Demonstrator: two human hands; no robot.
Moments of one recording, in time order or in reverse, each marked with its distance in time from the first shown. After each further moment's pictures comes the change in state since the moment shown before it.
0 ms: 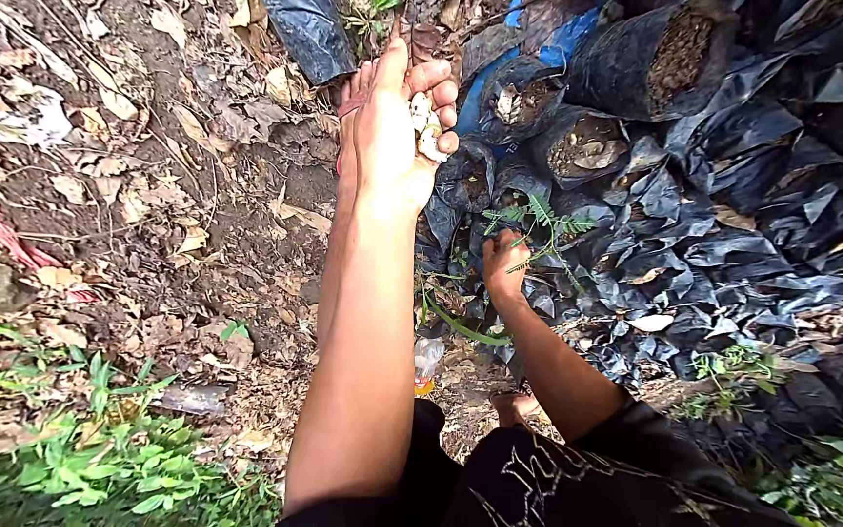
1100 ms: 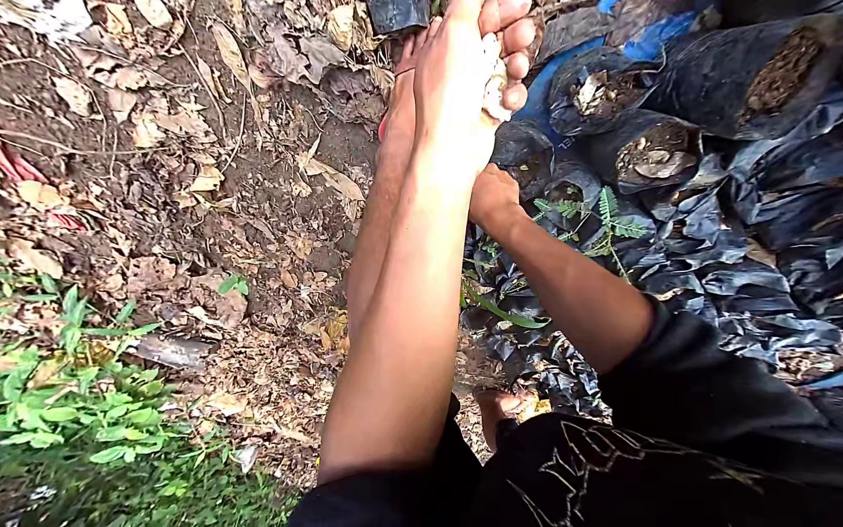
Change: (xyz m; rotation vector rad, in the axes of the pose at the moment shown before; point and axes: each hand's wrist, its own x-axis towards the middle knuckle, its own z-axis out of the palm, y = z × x) left_hand -0.003 0.022 -0.024 -0.159 -0.023 0.048; right_hand 0.048 -0.168 -0.014 -0.600 -0.611 -0.181
